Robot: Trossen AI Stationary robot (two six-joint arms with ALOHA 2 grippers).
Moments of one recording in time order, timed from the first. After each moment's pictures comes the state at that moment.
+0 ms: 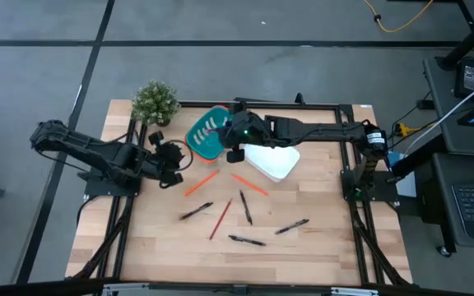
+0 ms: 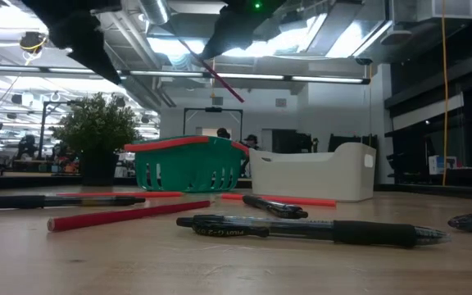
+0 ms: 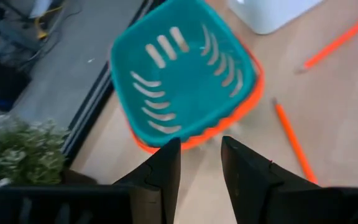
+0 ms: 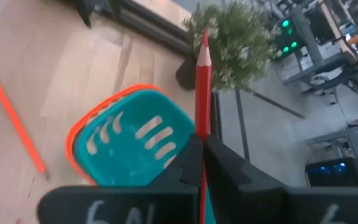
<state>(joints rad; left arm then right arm) -0.24 0.99 0.82 -0.90 -0.76 -0.42 -0.10 1.86 1.68 -0.36 0.30 -0.56</state>
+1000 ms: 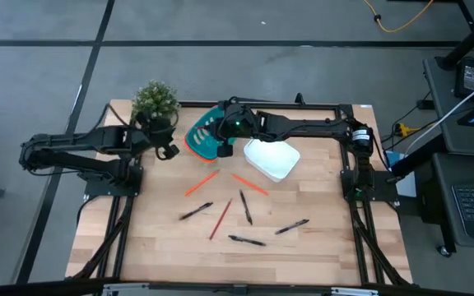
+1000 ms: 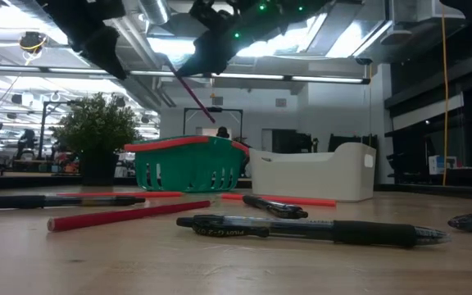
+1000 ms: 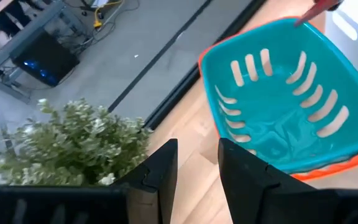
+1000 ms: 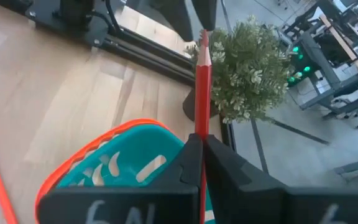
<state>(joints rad) 0.12 0.81 0.81 -0.82 -0.74 -0.19 -0.19 1.99 1.67 -0.12 0.11 -0.56</state>
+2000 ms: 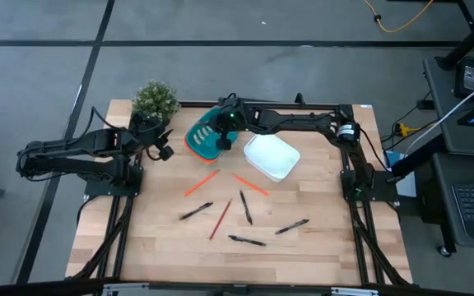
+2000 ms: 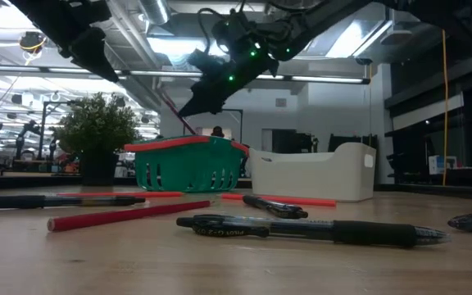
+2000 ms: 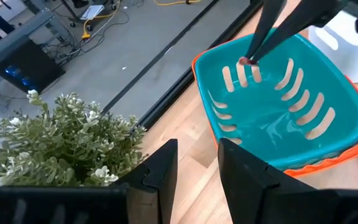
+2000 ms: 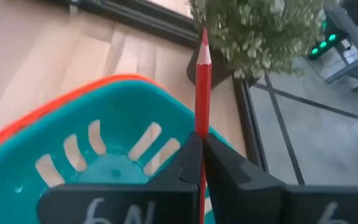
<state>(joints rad) 0.17 0.66 0.69 -0.72 -0.66 -0.12 -0.30 2.12 1.67 -0.06 -0.01 -0.50</state>
